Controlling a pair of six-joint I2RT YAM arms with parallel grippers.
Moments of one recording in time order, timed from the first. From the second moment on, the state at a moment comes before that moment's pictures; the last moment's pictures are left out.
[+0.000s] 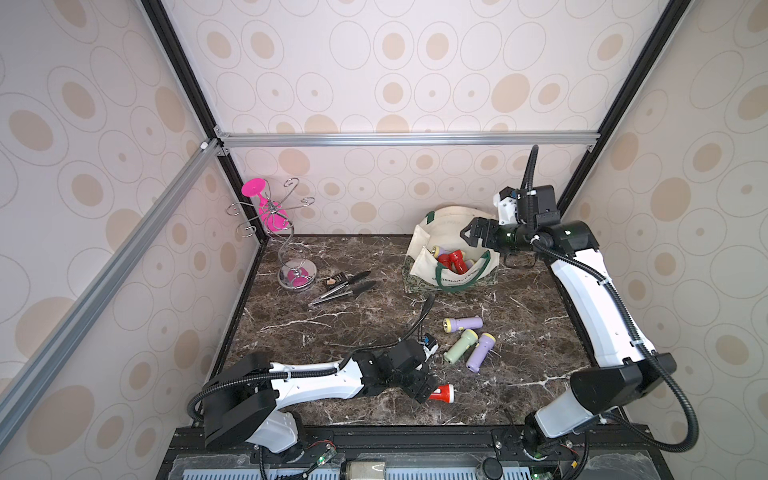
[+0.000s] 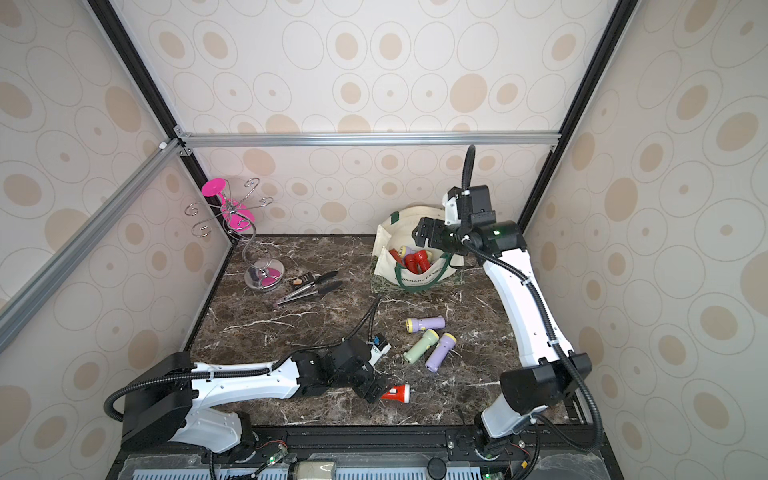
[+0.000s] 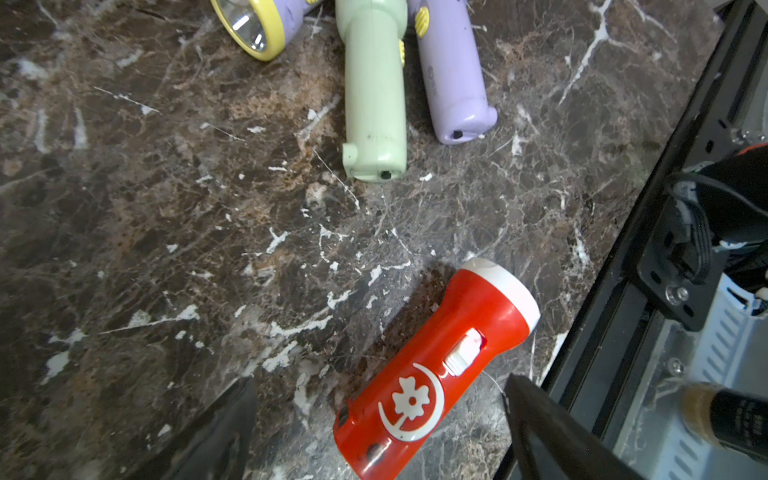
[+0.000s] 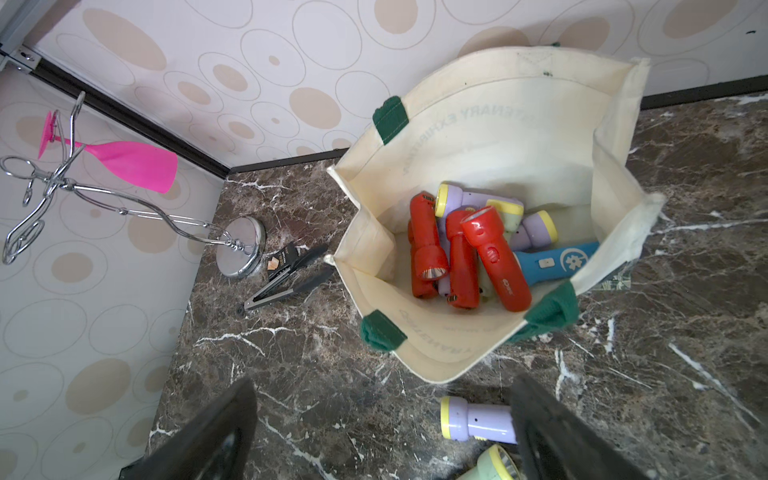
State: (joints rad) left arm -1.15 1.45 0.75 -0.17 0.01 -0.35; right arm 0.26 1.54 1.85 -1.00 -0.22 0.39
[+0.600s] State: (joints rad) left arm -1.20 1.60 0.79 -0.20 0.02 -0.32; right arm 0.26 1.24 1.35 -1.01 -0.26 0.38
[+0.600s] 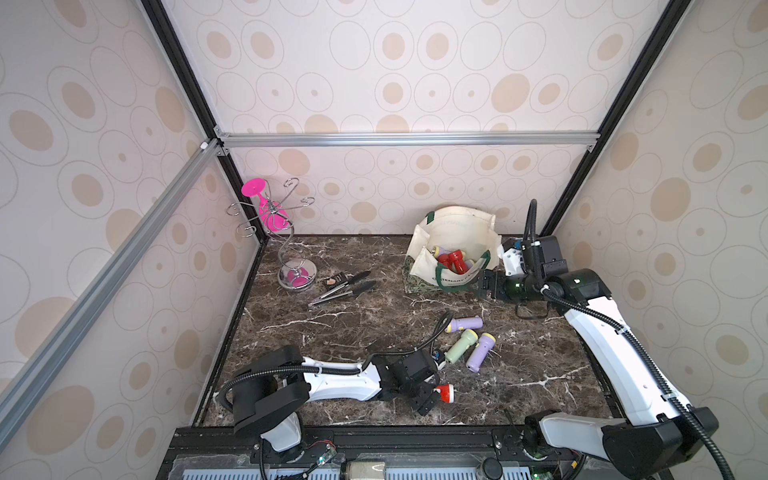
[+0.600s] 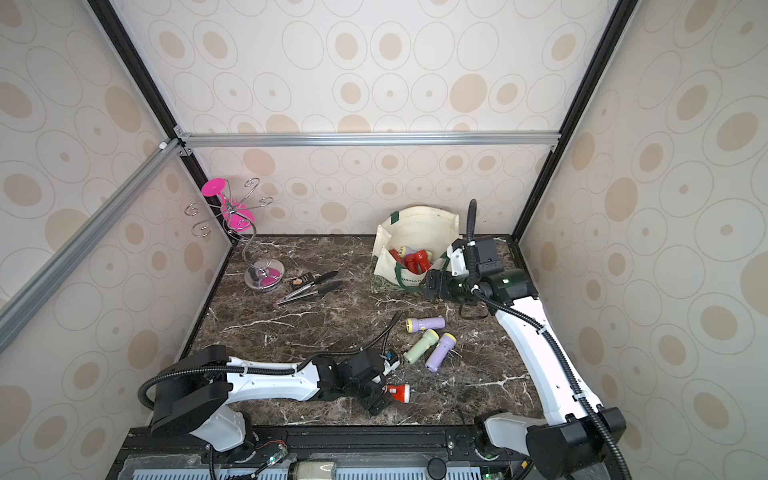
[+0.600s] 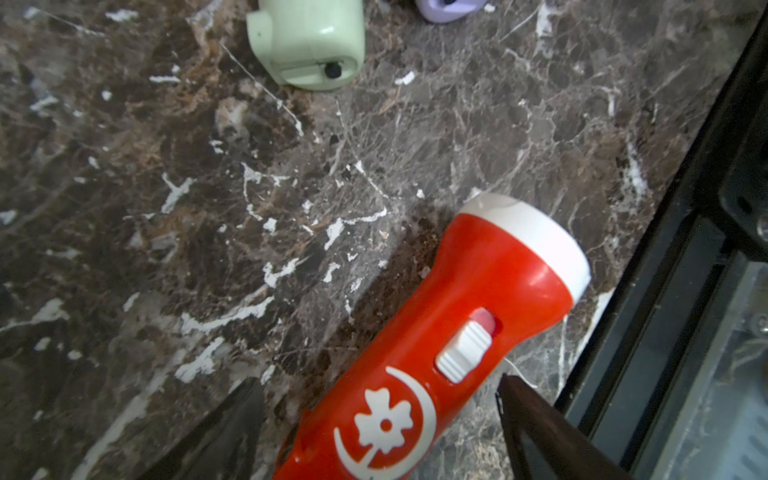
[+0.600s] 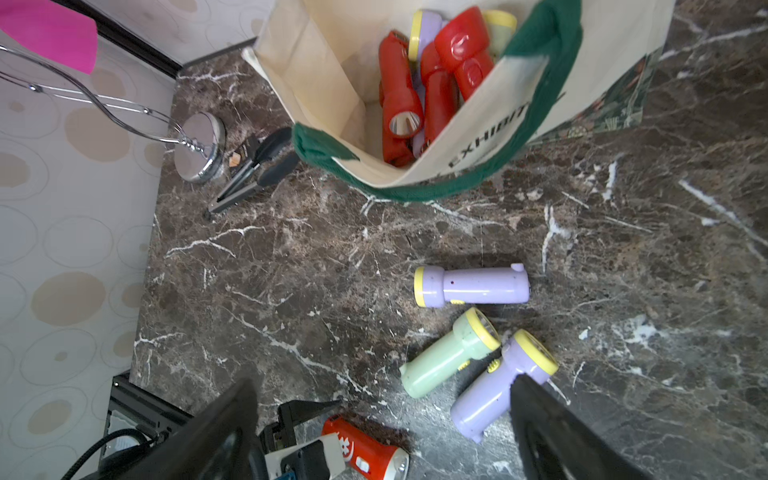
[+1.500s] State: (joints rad) left arm -1.23 1.63 0.79 -0.16 -0.04 -0.35; right arm 0.26 1.22 1.26 -1.00 -0.27 0.38
